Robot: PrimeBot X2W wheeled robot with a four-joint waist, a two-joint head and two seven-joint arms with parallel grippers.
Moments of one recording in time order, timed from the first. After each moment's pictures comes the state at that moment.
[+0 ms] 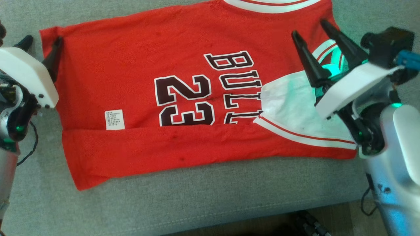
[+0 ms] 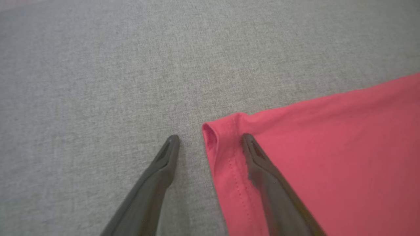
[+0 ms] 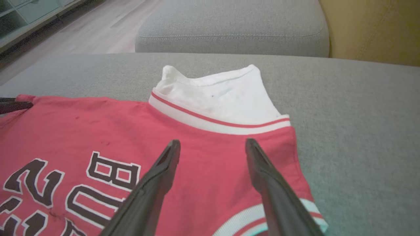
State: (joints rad) left arm -0.58 0.55 -0.28 0.17 -0.57 0.10 0.45; right arm -0.49 -0.23 0.24 -0.01 0.36 0.13 0.36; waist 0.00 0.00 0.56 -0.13
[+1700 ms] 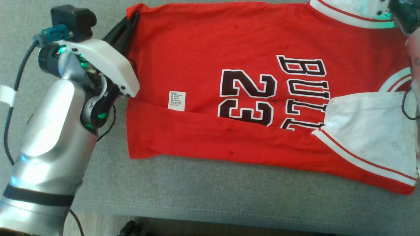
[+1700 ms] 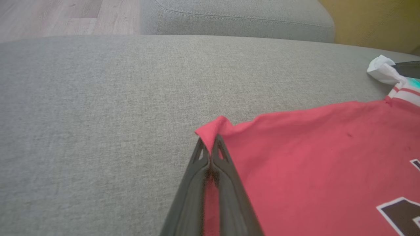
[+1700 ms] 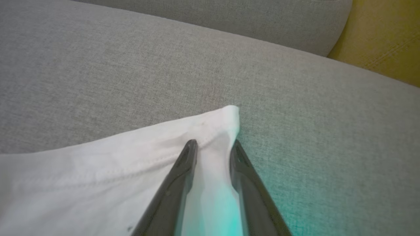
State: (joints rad) left arm -0.74 0.28 -0.46 0.36 -0.56 -0.04 0.13; right arm -1.24 -0.25 0.15 1.02 0.07 0.13 0.50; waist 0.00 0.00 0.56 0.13
